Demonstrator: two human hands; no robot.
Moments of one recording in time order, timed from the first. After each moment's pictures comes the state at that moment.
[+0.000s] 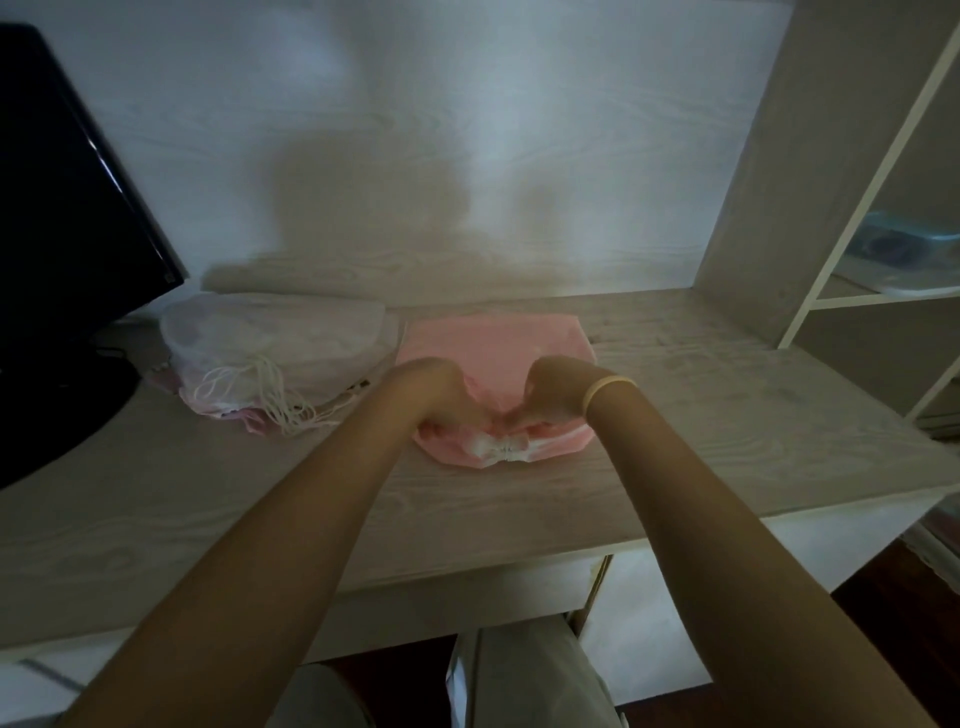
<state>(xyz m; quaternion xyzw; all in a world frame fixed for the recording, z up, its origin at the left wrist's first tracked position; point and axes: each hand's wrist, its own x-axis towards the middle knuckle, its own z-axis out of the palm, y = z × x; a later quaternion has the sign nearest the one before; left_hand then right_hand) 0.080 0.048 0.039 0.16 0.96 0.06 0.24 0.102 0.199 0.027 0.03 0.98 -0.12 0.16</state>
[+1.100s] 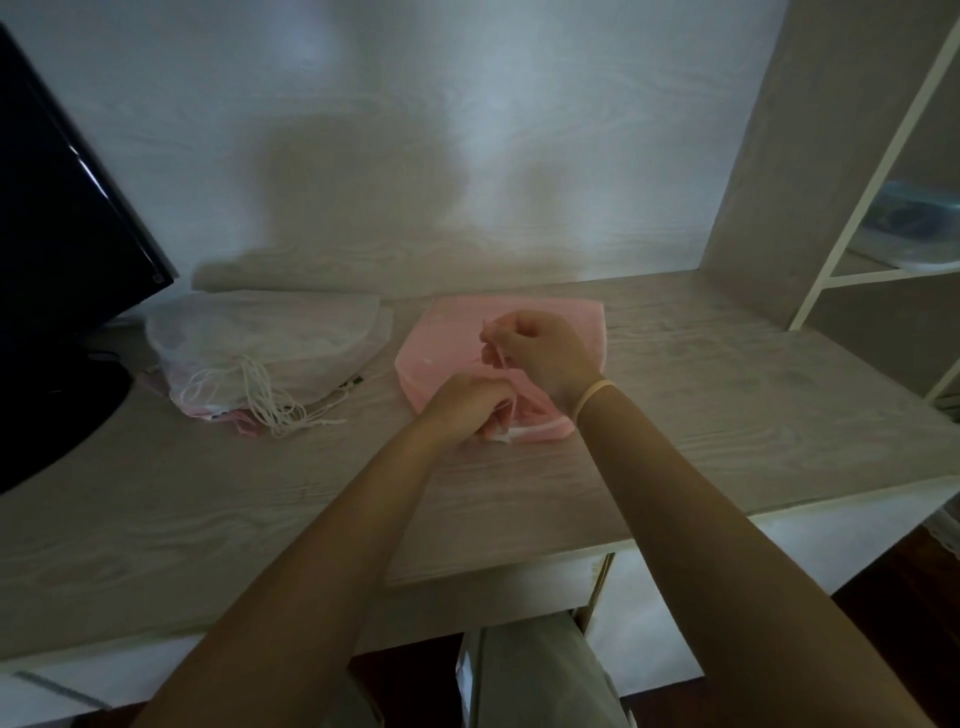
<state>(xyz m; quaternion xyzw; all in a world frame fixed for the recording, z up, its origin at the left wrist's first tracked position) 0.090 0.076 -0.013 0.12 0.84 0.50 0.17 0.088 0.201 0.004 0.01 0.78 -0.61 -0.12</state>
